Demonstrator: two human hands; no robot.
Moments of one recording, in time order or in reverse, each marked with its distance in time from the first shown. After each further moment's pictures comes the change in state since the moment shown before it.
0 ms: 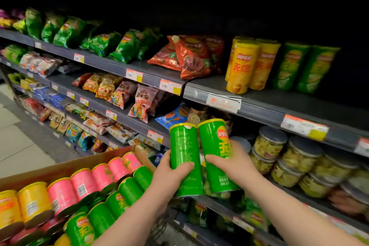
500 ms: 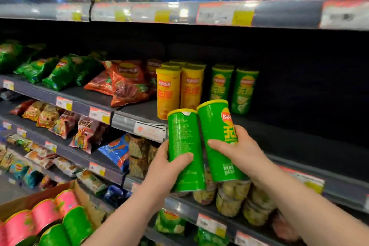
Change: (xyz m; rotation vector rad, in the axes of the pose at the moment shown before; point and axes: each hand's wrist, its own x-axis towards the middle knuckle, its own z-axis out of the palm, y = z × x) left_hand 0.038 0.073 0.195 -0.090 -0.165 0.155; right_hand 0.046 0.013 -0.212 0.062 0.159 -0.126
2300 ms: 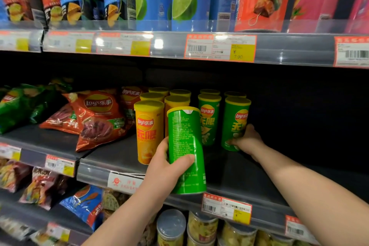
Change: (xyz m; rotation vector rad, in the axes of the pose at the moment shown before) left_hand 0.097 0.057 0.016 0.028 -0.163 0.179; right_hand 0.195 0.043 -0.055 -0.234 0.337 0.219
